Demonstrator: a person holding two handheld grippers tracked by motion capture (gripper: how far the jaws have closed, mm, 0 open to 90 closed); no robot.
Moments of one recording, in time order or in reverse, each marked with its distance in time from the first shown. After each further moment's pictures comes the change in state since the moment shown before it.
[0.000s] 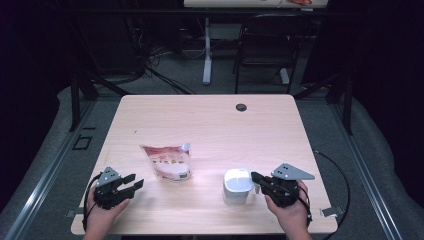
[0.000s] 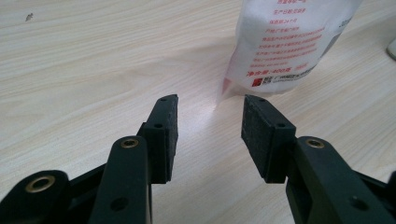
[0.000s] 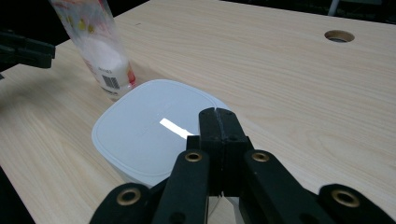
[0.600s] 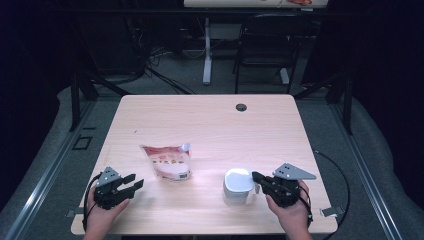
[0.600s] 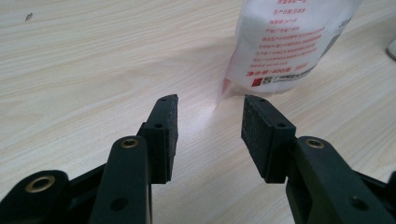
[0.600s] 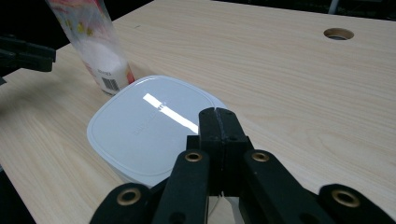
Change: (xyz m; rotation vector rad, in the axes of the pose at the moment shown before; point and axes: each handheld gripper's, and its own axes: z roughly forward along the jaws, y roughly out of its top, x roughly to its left) left arm 0.000 0.000 0.000 0.003 -0.001 0.000; right arm -0.003 -0.002 0.000 -0.012 0.009 0.027
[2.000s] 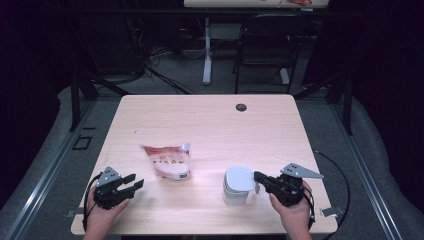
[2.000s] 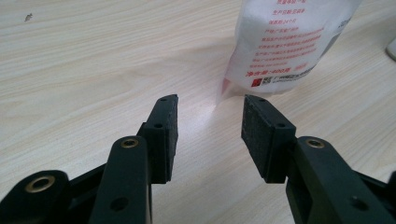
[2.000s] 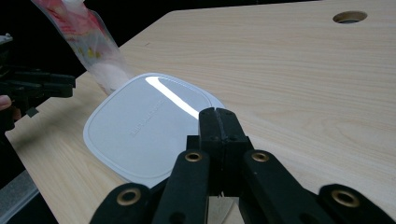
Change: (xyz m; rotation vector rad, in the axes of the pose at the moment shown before) left arm 0.000 0.000 0.000 -0.002 -0.001 0.000; right arm -0.015 -0.008 -0.001 -0.044 0.069 0.150
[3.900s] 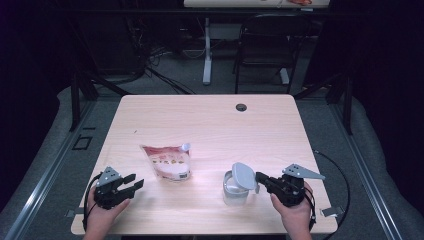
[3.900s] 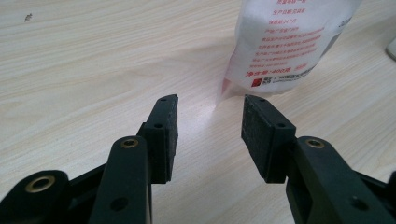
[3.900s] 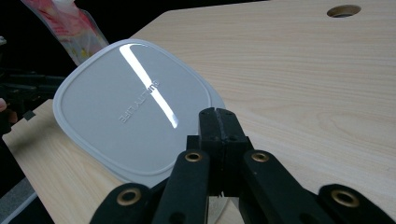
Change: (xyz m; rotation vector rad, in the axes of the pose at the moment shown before) left arm 0.000 0.000 0.000 0.001 0.002 0.000; right arm -0.005 -0.004 -0.001 0.002 -0.010 0.024
